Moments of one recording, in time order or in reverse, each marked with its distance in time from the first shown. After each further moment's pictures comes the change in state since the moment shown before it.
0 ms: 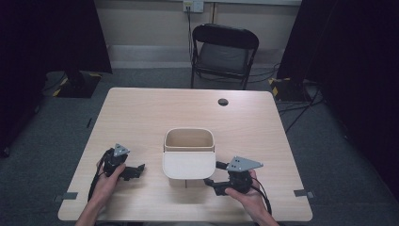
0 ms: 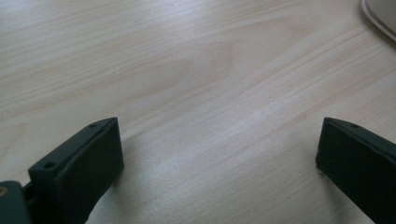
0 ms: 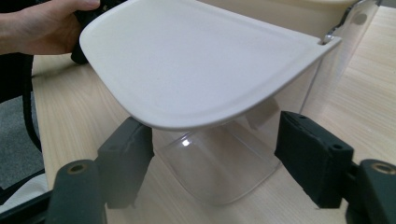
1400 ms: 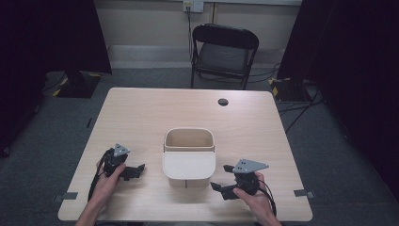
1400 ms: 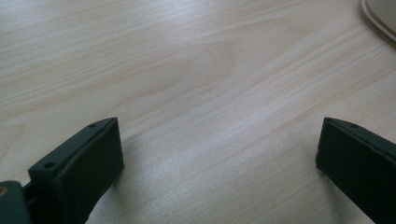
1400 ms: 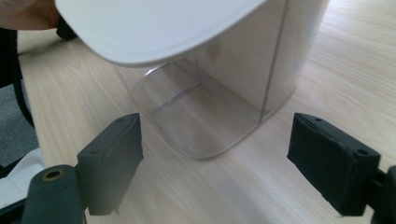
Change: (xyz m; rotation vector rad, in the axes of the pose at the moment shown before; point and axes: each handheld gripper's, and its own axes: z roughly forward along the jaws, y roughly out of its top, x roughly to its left) left arm 0.000 0.000 0.000 0.000 -0.001 -0.001; right arm -0.010 -0.014 -0.014 0.085 -0.018 0.033
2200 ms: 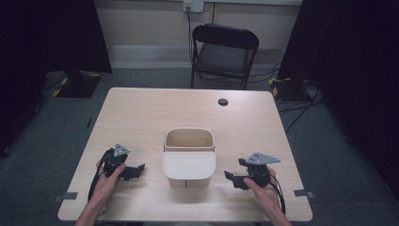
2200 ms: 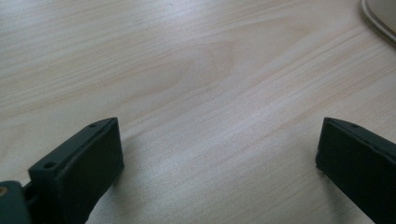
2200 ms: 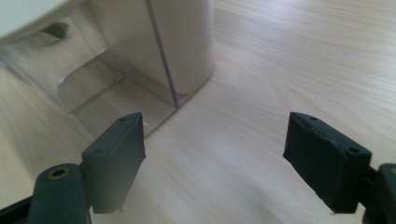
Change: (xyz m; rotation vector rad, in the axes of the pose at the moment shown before) left arm 0.000 0.000 0.000 -0.001 0.001 0.000; right arm -0.041 -0.012 -0.011 0.012 -0.166 0.091
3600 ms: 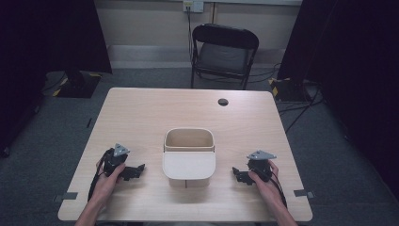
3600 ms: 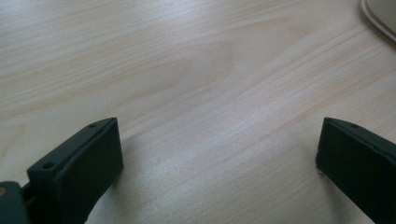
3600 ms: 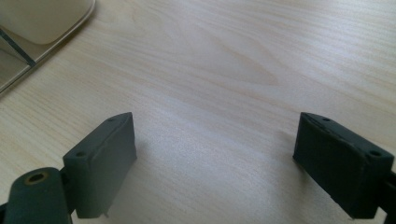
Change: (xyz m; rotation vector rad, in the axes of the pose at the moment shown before) left arm 0.000 0.000 0.000 0.000 -0.003 0.000; right arm -0.039 -0.023 0.028 0.141 -0.238 0.039
